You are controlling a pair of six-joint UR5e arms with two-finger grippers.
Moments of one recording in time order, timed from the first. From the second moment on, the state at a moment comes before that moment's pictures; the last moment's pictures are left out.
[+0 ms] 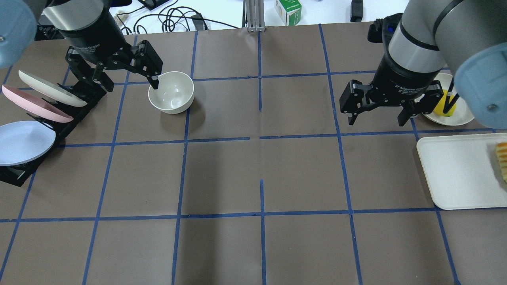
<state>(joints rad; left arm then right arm) -1.57 -1.61 -1.46 -1.66 1.56 0.01 1.61 -1.69 1.69 -1.52 -1.58 0.12</state>
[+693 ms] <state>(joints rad) -1.50 -1.76 -1.45 -1.52 1.54 0.12 1.60 -1.69 1.69 -1.53 -1.58 0.12</state>
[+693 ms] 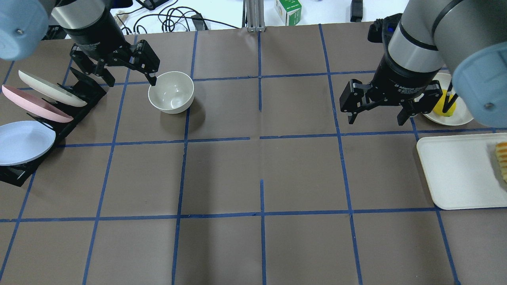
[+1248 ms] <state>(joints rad) -1.42 -2.05 -1.41 -1.26 1.53 0.20 1.54 -1.68 1.69 -1.53 -1.58 0.12</state>
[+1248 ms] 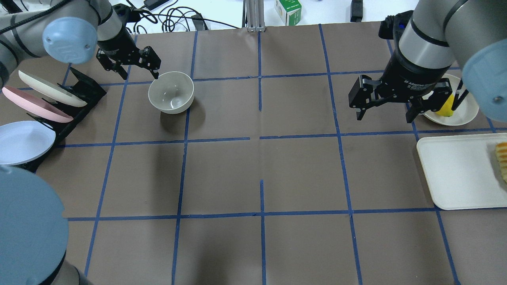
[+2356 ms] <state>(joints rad) -1.41 -2.22 -1.42 -1.14 1.50 0.16 1.07 -1.32 1.68 -1.92 -1.58 -0.40</state>
